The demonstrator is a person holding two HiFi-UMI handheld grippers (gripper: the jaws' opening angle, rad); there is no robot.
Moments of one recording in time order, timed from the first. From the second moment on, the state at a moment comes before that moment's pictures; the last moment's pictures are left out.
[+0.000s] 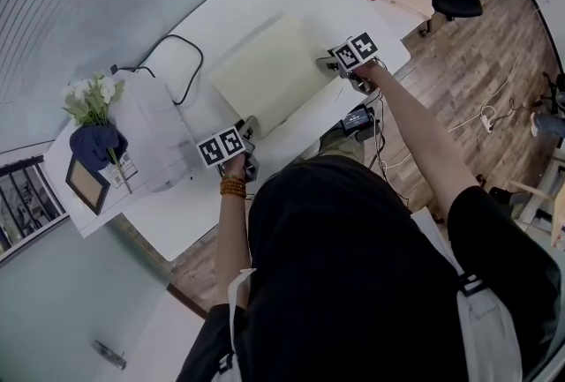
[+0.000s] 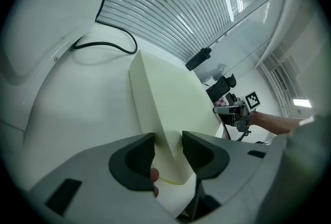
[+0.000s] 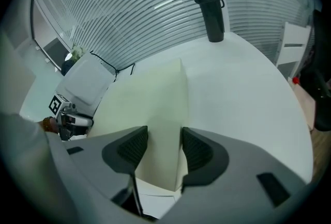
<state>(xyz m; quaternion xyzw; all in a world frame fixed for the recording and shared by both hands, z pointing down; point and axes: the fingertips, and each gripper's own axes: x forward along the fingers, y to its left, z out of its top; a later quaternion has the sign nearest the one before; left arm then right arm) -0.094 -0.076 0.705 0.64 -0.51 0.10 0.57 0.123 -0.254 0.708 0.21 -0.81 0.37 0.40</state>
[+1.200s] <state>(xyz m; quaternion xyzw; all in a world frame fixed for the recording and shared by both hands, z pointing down) -0.094 -0.064 0.707 0.64 -0.50 0.09 0.58 0.127 -0.237 0.698 0.24 -0.82 0.32 0.41</state>
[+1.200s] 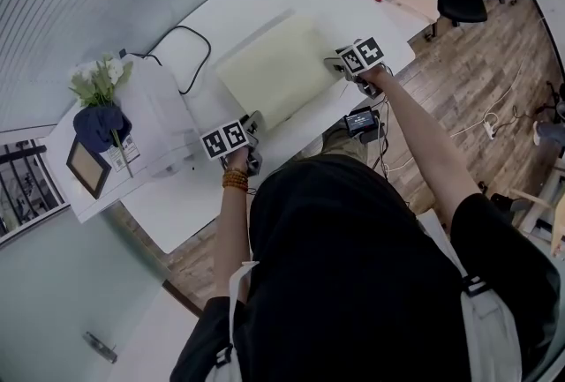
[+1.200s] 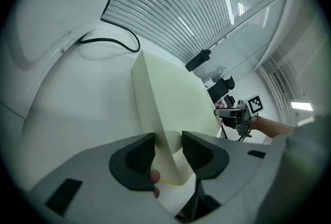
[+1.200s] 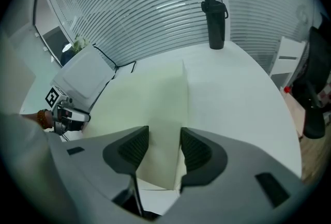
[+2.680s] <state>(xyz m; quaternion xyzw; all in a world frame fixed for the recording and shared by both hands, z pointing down) -0.102 -0.058 0.705 0.63 -0.50 0.06 0.59 0.116 -0.219 0.628 0.23 -0.84 0.20 0.44</state>
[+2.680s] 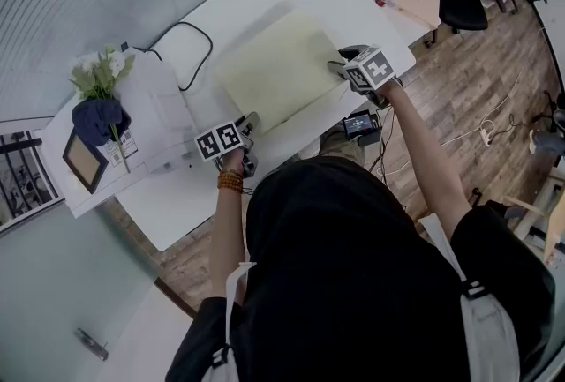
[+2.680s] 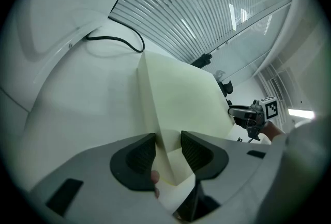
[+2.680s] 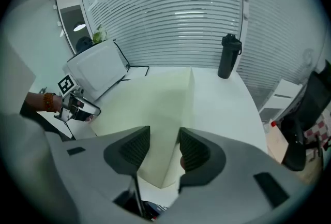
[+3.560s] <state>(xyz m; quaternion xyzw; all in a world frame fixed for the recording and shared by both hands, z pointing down) -0.096 -0.056 0.702 0.64 -0.48 0.04 0.60 0.098 -0.201 0.567 0.24 -0.84 0.09 0.47</state>
